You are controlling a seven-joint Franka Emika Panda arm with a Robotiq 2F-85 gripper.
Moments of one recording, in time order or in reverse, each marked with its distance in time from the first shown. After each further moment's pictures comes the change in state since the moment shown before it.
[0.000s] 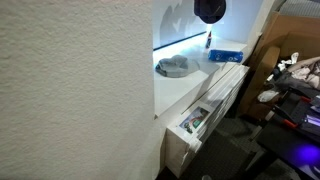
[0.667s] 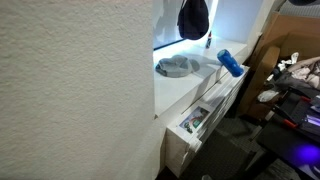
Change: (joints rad) arm 0.279 0.029 -0.103 -0.001 -0.195 0.028 -0.022
